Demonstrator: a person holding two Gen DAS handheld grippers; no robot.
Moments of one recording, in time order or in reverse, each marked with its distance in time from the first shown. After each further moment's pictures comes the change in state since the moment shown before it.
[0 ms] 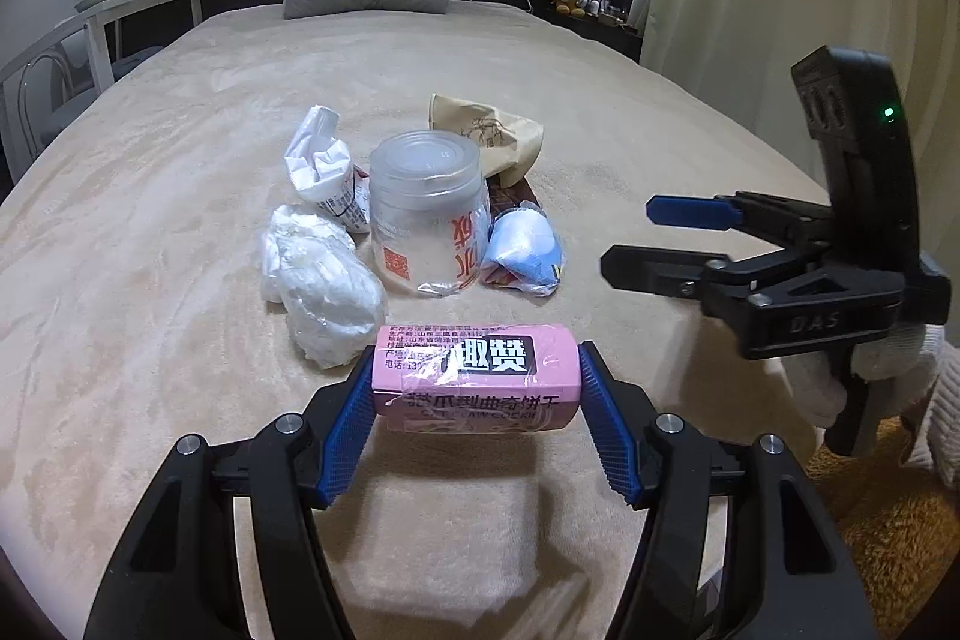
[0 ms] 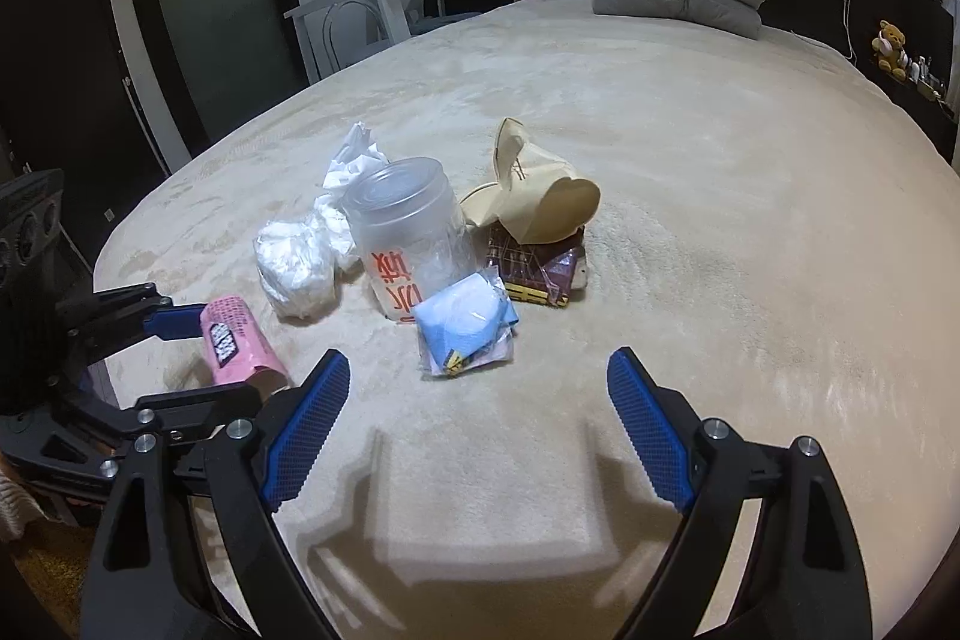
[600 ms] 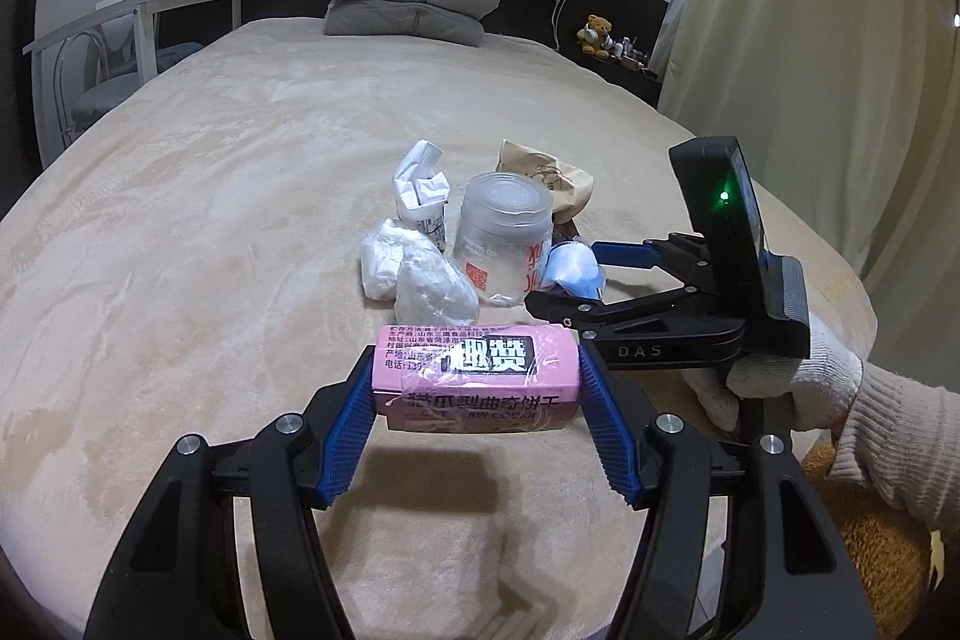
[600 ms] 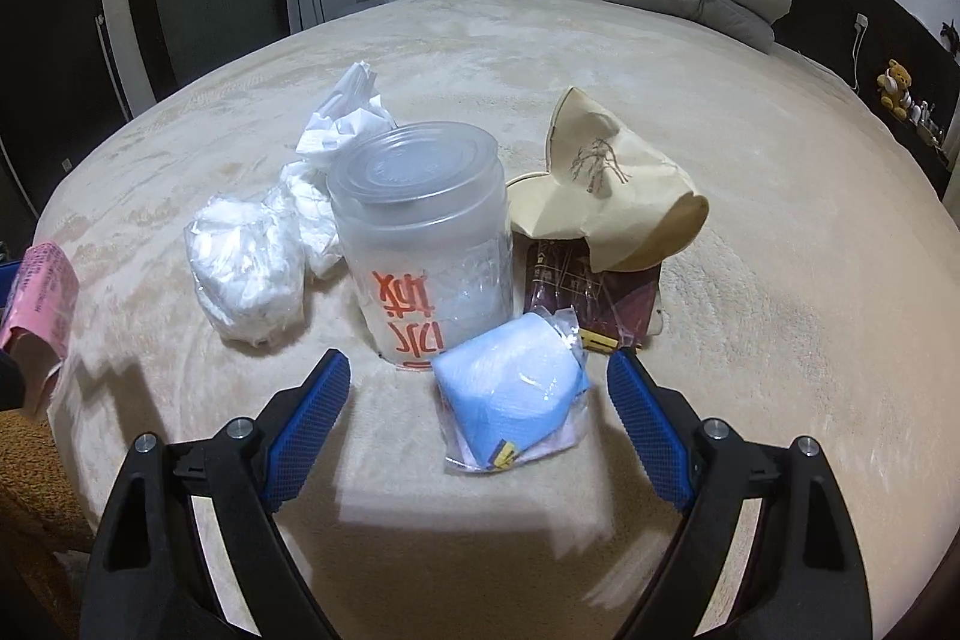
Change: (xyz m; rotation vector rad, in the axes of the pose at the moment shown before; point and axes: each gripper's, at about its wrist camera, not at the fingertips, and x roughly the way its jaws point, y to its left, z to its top) left arm -0.051 0.040 -0.011 -0.077 -0.073 0.009; right arm 0.079 0.033 0.018 -0.093 0.068 -0.111
